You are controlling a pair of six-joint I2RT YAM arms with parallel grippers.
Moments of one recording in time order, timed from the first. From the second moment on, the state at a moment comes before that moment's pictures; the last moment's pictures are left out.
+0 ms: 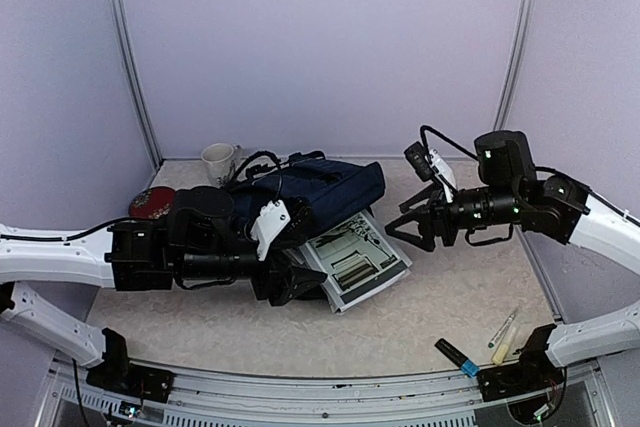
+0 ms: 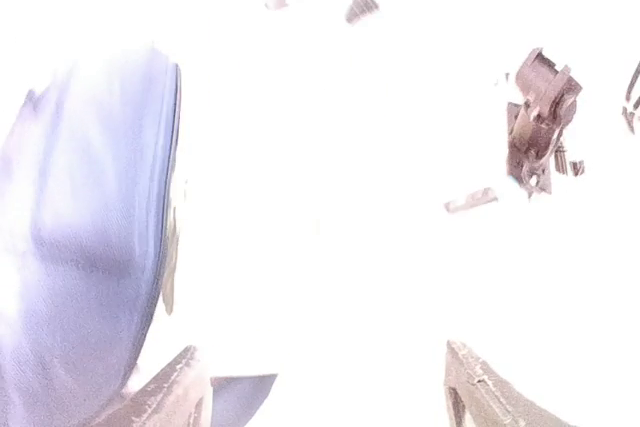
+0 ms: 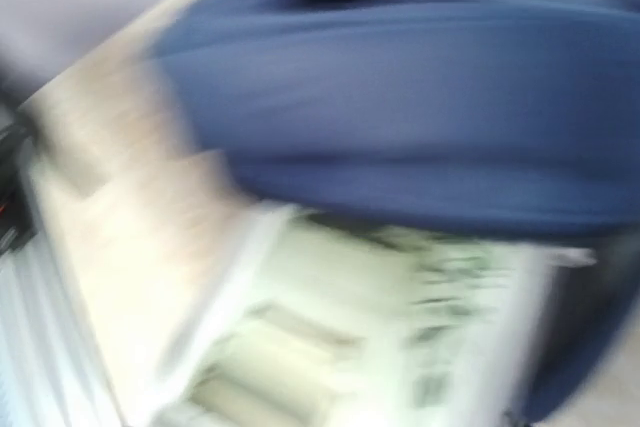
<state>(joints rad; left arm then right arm) -1.17 1.23 0.87 -0.05 -0.01 0.01 0.74 1.10 1.04 -0.46 -0.35 0.08</state>
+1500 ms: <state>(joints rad) -1.15 1.48 1.26 -0.21 -0.39 0.46 1.08 1.40 0.76 0.11 0.27 -1.21</state>
